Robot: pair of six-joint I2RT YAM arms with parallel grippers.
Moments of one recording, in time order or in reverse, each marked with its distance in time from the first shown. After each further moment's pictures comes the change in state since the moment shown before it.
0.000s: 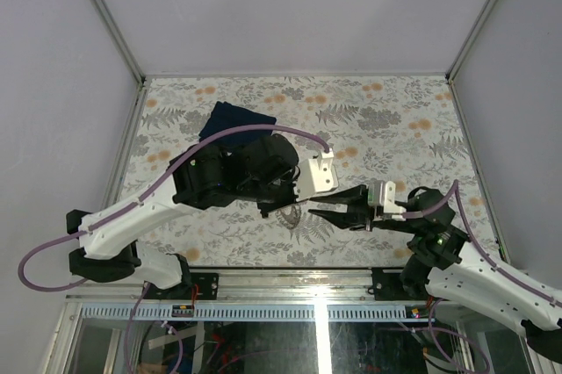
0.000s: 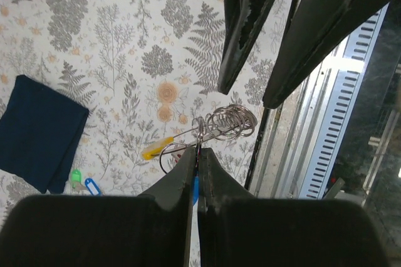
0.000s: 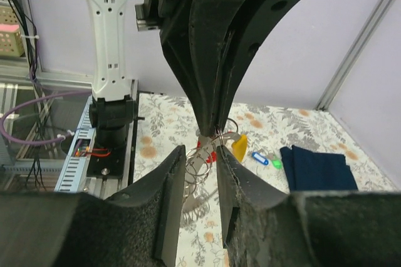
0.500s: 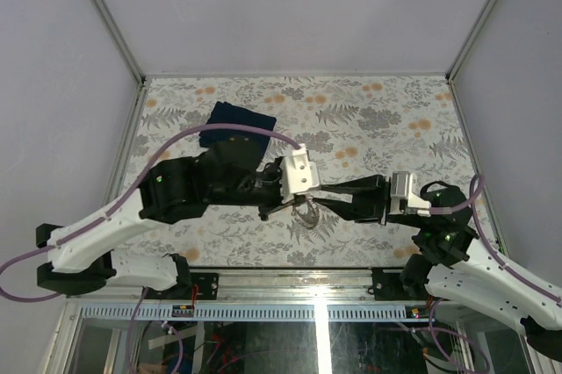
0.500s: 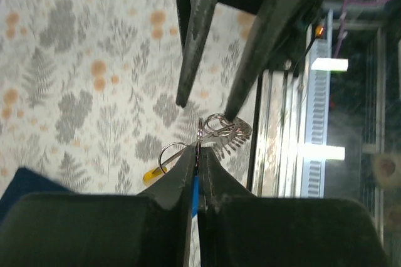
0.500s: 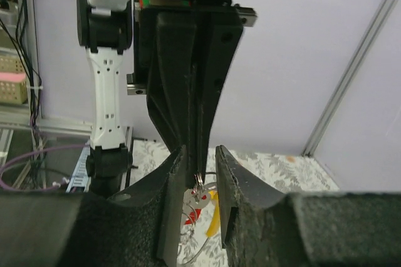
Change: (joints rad) left arm 0.000 -0.243 -0.267 0.433 0.168 -0.011; right arm 0.000 0.033 0.103 0.130 -0.002 0.065
